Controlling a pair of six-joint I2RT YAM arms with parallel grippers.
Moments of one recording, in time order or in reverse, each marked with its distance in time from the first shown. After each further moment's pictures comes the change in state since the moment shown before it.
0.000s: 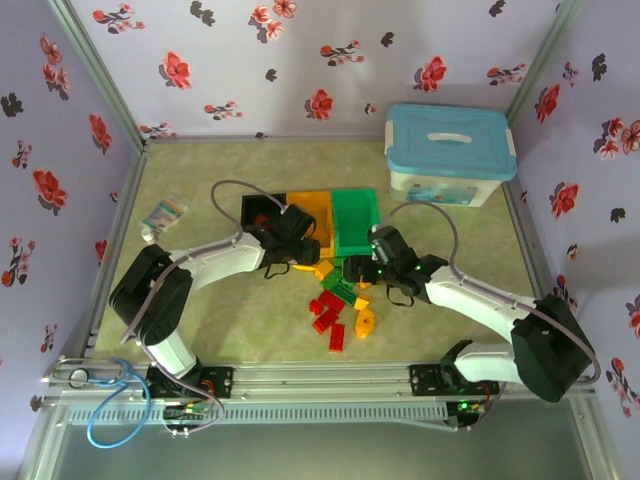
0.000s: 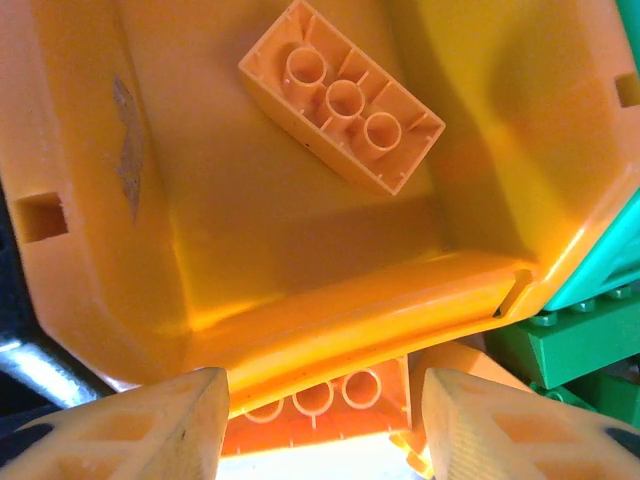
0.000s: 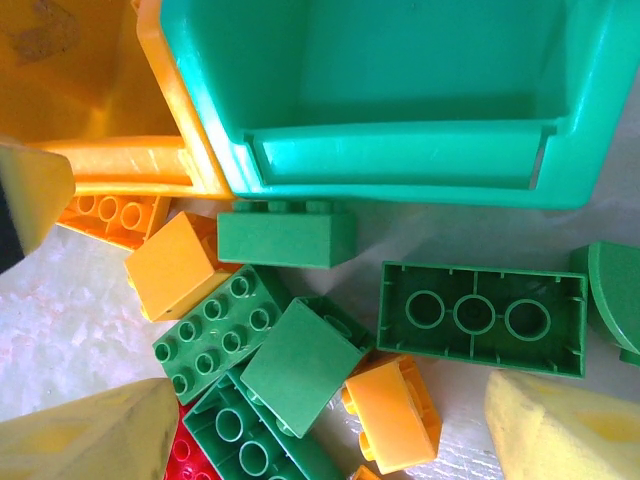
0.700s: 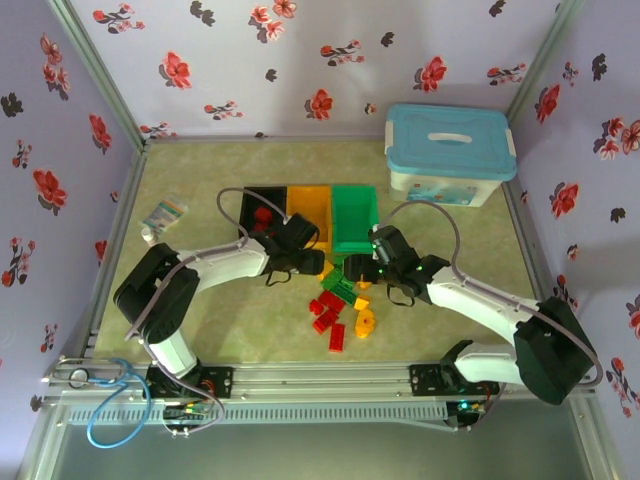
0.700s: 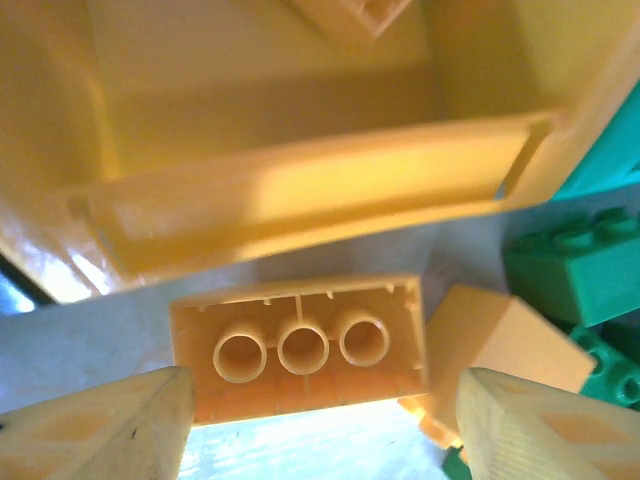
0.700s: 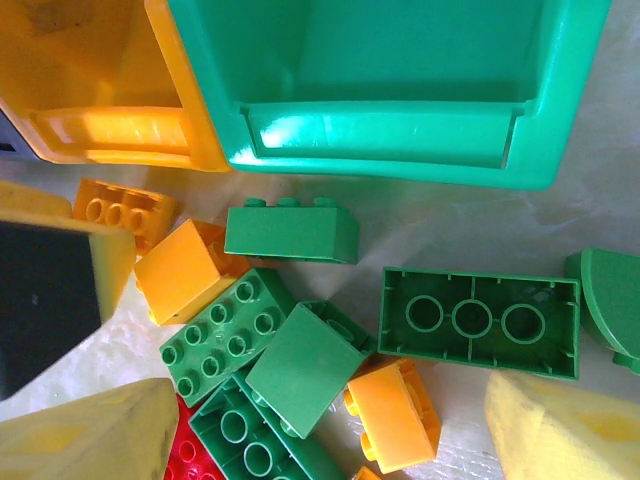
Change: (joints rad) left arm -0.039 0.014 -0.060 0.006 0.008 -0.038; right arm 0.001 -0.015 0.000 -0.001 0.007 0.000
